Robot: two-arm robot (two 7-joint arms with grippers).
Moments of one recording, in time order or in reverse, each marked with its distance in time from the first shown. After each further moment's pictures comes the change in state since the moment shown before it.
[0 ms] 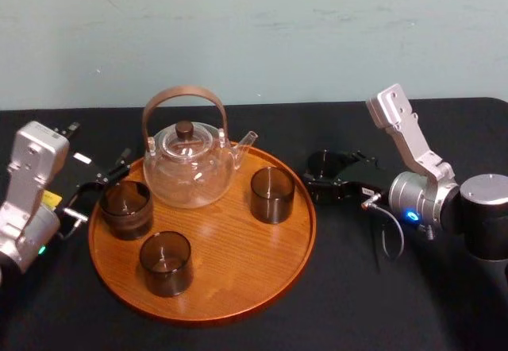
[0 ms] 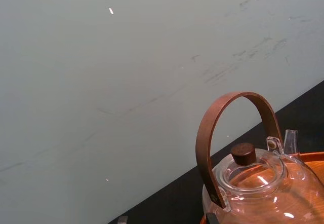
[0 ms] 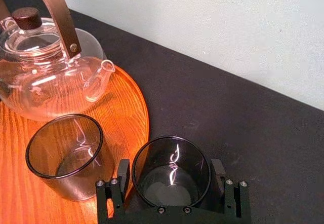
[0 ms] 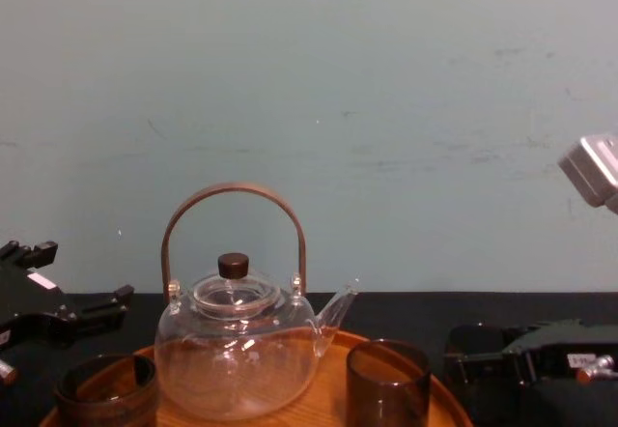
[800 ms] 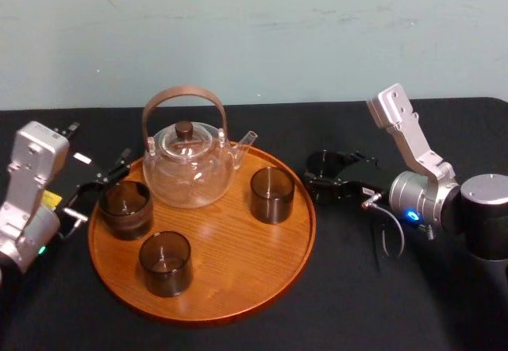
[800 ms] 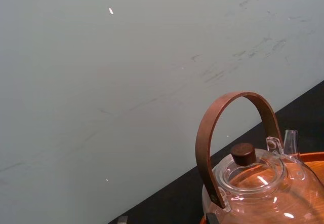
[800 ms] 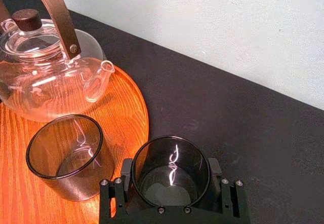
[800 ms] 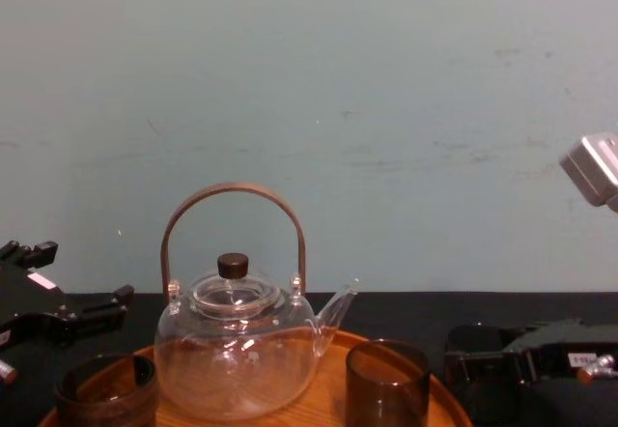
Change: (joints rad) left arm 0.000 0.000 0.000 0.000 0.000 0.000 0.000; right arm -0.001 0.001 0.002 -0.001 0.005 0.002 0.002
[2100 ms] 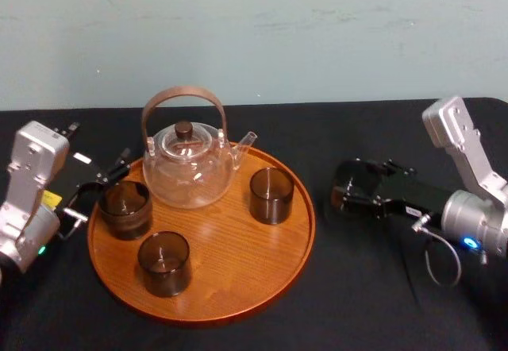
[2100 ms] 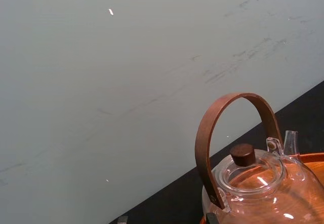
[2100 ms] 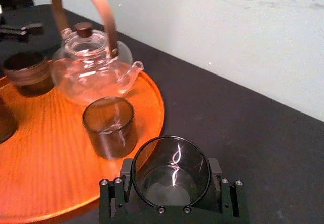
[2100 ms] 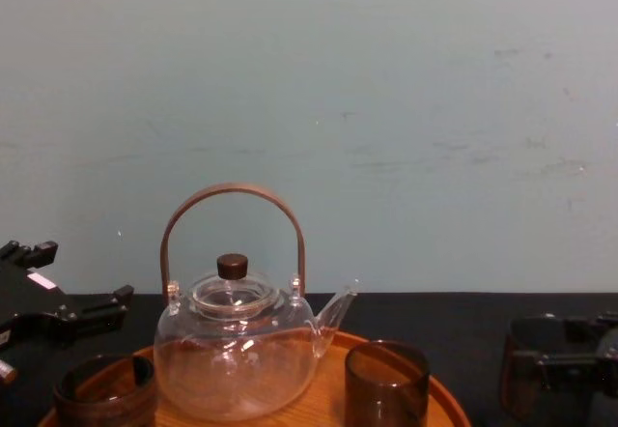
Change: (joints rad) left arm 0.000 0.000 0.000 0.000 0.000 0.000 0.000; right arm -0.207 0.181 0.082 -0.289 0.087 -0.035 0.048
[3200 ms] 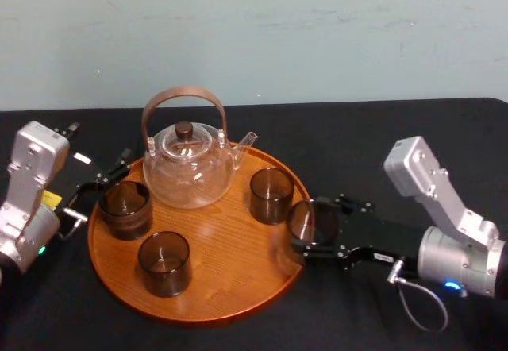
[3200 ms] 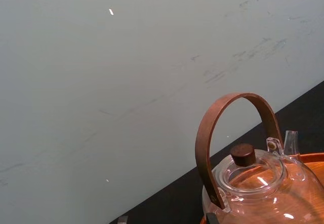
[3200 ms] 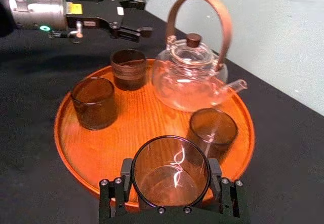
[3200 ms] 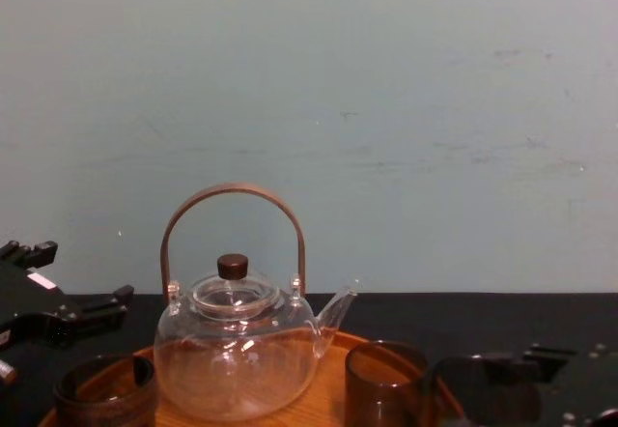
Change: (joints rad) left arm 0.000 0.000 0.000 0.000 0.000 0.000 0.000; right arm -0.083 0.091 -0.109 -0.204 -0.009 -0.048 0.076
